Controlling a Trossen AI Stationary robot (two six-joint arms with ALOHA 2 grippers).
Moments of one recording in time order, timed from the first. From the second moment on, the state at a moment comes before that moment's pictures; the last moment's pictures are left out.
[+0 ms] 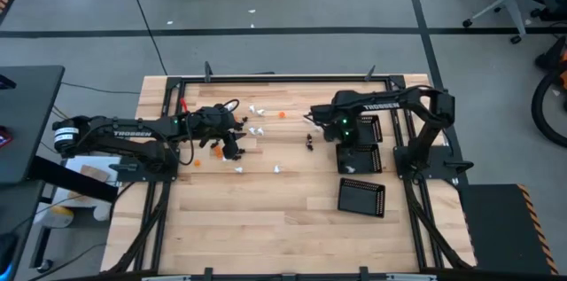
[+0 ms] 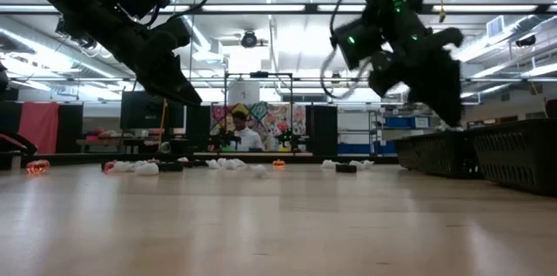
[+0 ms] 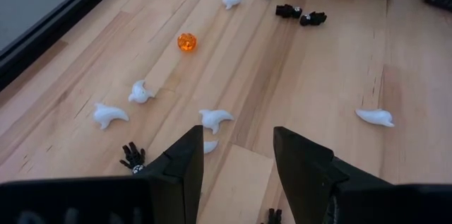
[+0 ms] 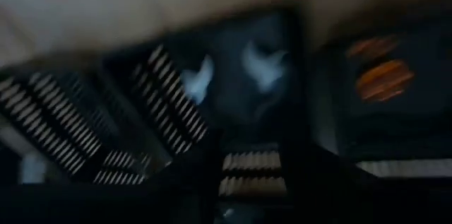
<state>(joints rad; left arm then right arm) 0.26 1.04 0.45 -0.02 -0.09 -0.09 -0.27 1.73 1.21 -1.34 -0.22 0.01</state>
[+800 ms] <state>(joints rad) 0.26 1.04 0.45 0.00 -0.09 -0.06 -0.35 1.92 1.32 -0.84 0.13 -0.07</state>
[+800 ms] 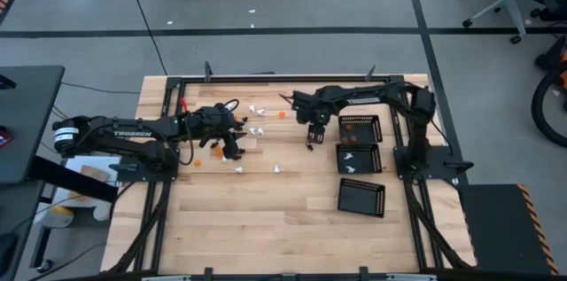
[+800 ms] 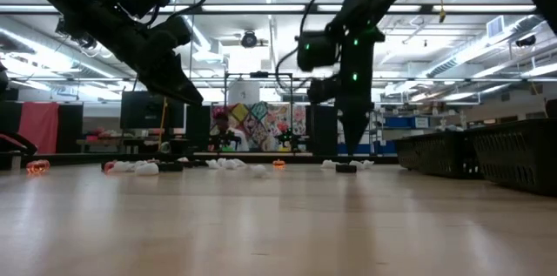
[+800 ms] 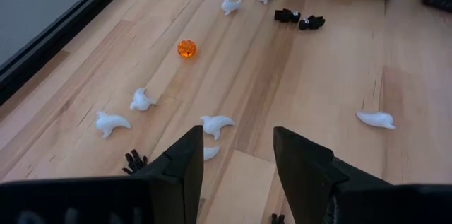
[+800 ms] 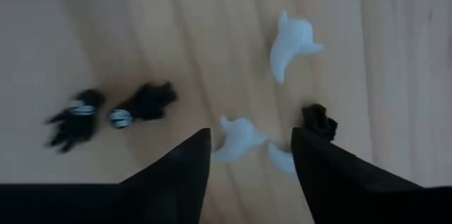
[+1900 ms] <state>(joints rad) 0.26 1.04 0.45 0.00 -0.09 -0.08 -0.36 1.98 1.32 -0.83 -0.01 -0.11</state>
